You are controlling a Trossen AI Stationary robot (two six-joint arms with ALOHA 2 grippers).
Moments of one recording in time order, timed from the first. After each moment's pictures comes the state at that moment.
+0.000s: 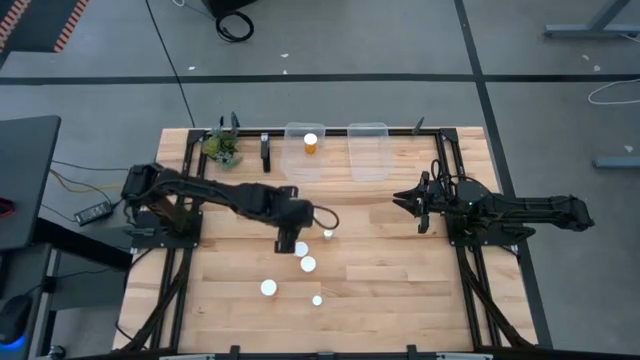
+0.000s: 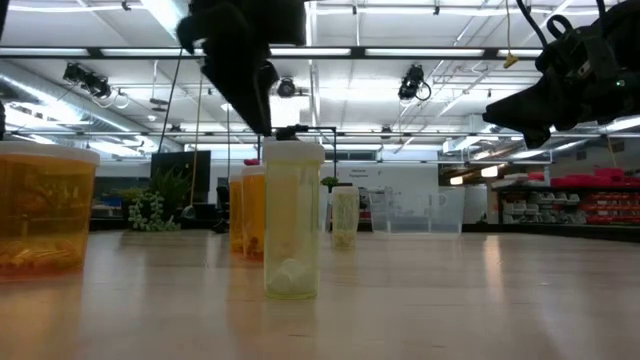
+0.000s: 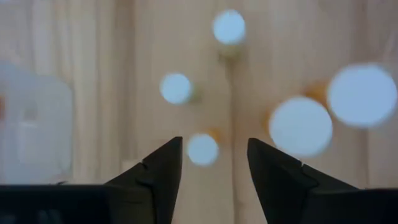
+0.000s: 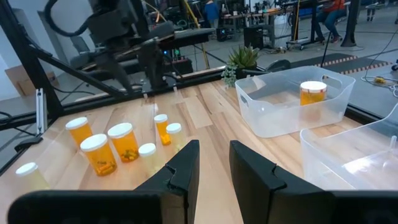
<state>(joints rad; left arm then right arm) -0.12 1.67 1.33 -0.86 -0.19 -0.02 -0.10 0.19 0.02 0.10 0.09 0.17</state>
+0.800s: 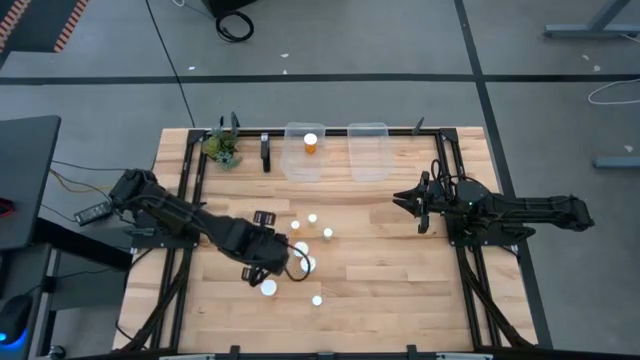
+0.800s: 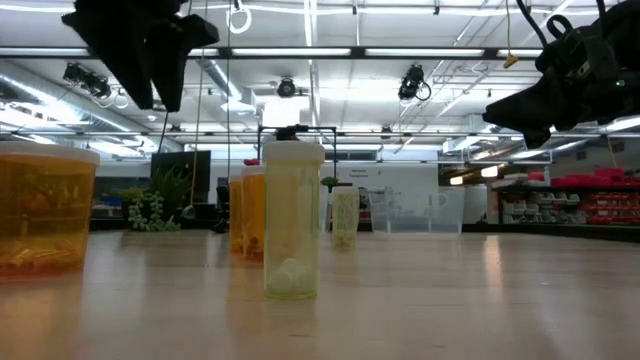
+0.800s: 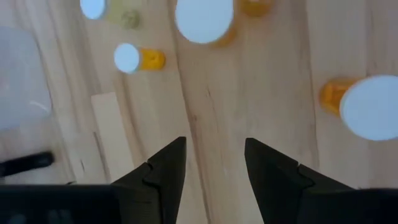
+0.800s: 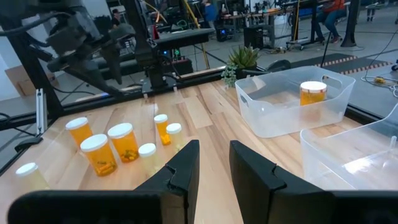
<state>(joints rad) -0.42 1.62 1.31 -1.13 -0.30 -0.19 -0.10 0.19 0.02 0.10 0.09 0.17</state>
